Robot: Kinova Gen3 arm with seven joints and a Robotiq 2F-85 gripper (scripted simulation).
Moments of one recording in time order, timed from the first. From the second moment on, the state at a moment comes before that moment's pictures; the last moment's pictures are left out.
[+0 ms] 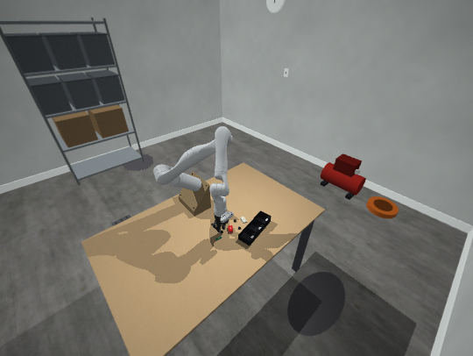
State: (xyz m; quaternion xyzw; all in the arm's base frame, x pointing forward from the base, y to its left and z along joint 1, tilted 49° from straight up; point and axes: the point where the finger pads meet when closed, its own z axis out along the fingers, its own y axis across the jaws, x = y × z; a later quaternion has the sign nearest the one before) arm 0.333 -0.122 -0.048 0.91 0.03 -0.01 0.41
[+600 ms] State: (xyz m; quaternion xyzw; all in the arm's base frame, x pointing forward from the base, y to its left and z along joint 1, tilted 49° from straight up) arm 0.333 -0.129 -0.055 0.91 0.02 -0.01 0.41
